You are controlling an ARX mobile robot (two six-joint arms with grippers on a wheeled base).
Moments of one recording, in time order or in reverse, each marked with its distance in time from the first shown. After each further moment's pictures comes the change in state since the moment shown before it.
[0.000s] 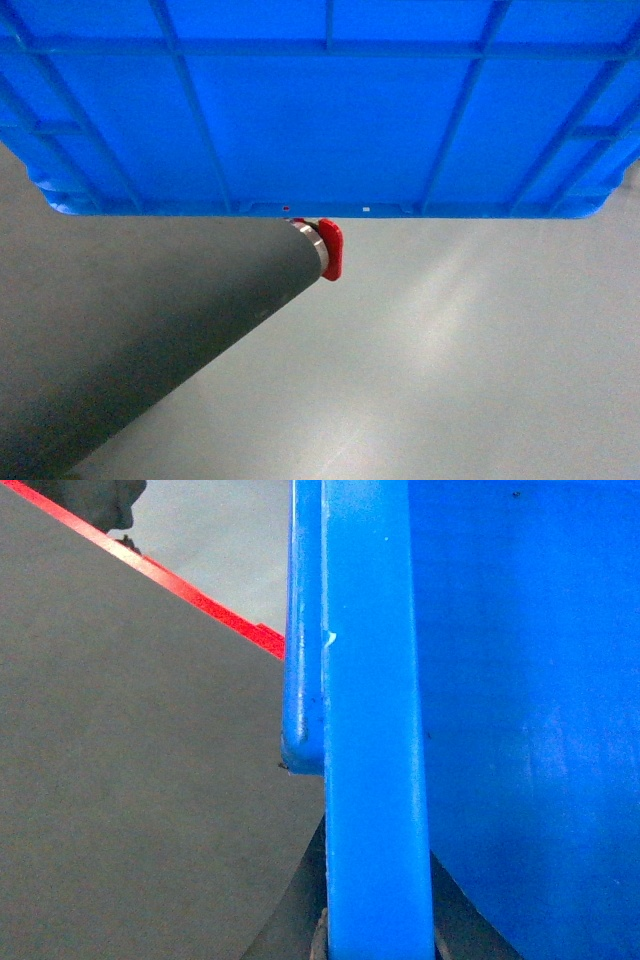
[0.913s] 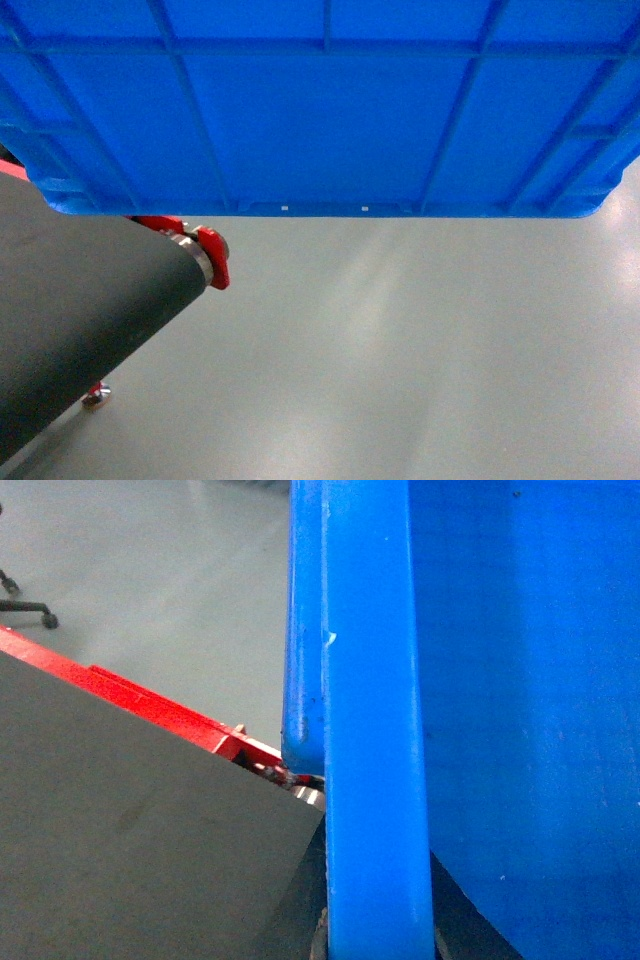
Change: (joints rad) left arm 0.000 0.000 0.000 0.000 0.000 0.000; right arm 0.000 0.000 0.000 0.002 0.000 0.000
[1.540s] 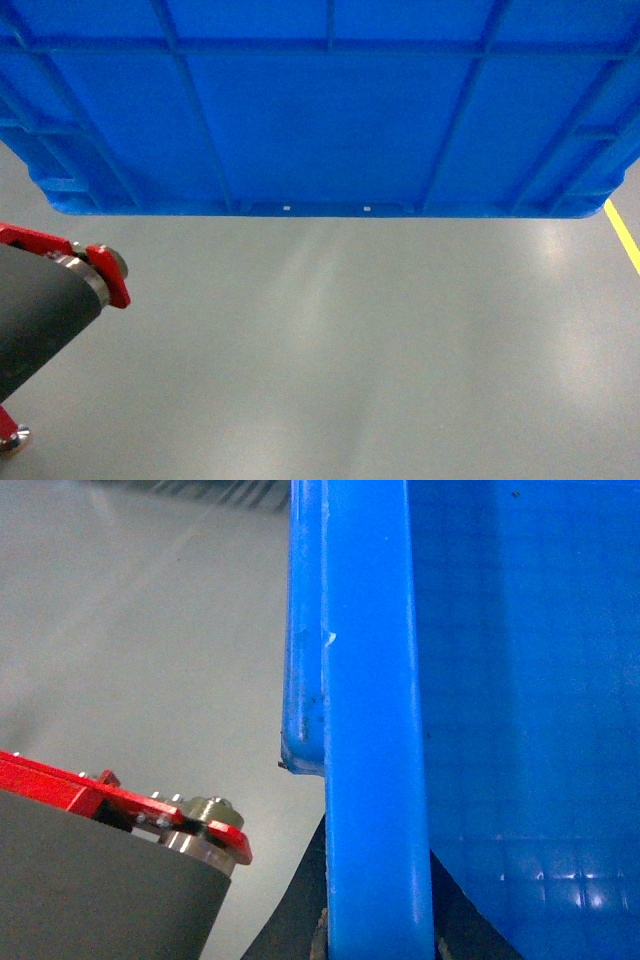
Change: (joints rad) left arm 0.000 0.000 0.000 0.000 0.000 0.000; right arm 0.000 0.000 0.000 -0.001 0.000 0.000
